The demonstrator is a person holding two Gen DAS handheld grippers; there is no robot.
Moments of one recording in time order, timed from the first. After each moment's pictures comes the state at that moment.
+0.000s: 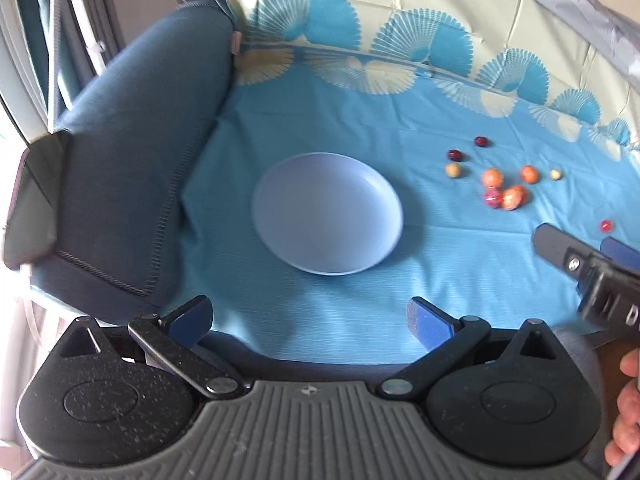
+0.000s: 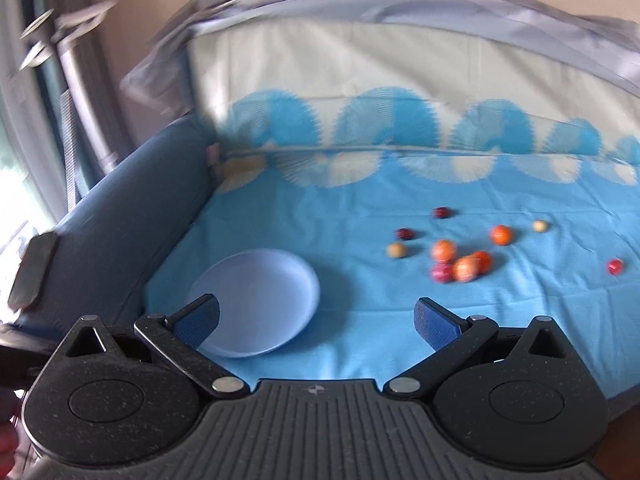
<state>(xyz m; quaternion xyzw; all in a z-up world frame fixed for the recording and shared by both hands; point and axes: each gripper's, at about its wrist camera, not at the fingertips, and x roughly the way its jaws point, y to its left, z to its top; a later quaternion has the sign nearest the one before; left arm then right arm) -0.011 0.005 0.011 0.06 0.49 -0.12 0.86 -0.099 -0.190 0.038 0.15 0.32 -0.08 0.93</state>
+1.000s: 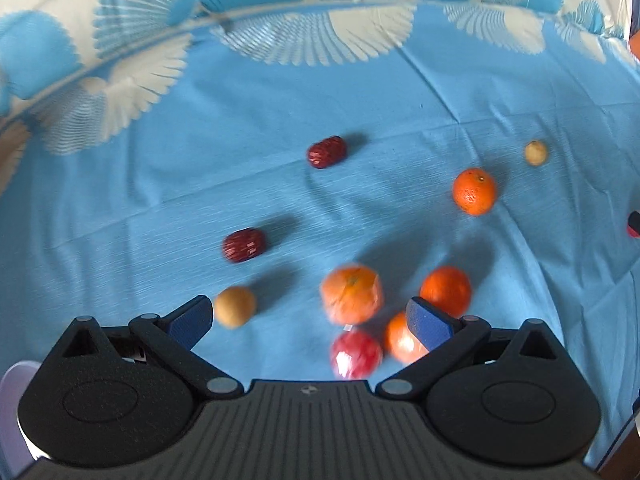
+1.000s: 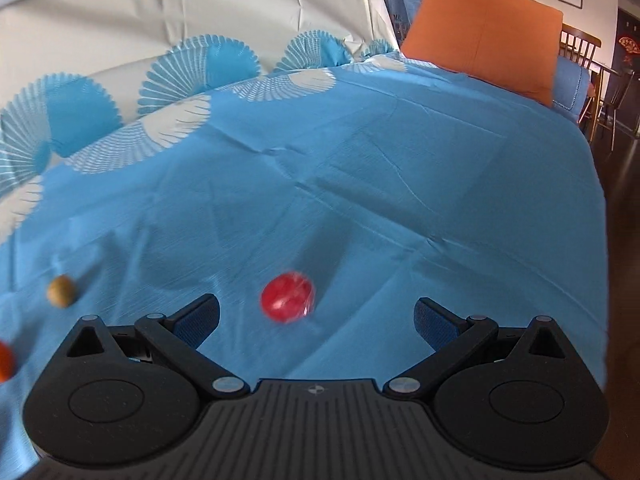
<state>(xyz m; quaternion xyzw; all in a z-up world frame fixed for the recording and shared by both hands) 0.184 -0.367 -0.154 0.21 0.52 -0.23 0.79 -0.037 -0.622 -0.217 0.23 0.31 -0.49 0.78</state>
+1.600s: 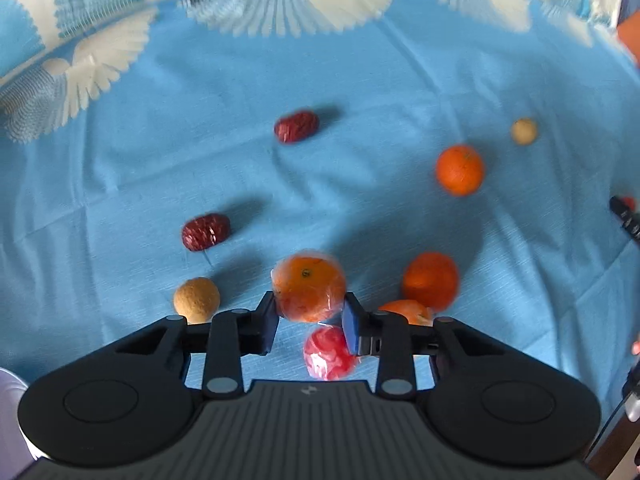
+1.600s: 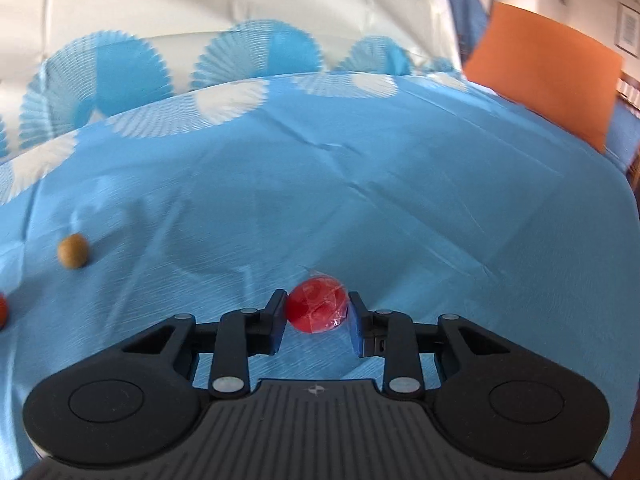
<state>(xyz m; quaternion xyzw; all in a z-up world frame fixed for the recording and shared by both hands) 0.182 -0.365 -0.158 0.20 0.54 -0.27 0.77 -0.023 -0.622 -0.219 0.17 0.33 -0.41 0.83</state>
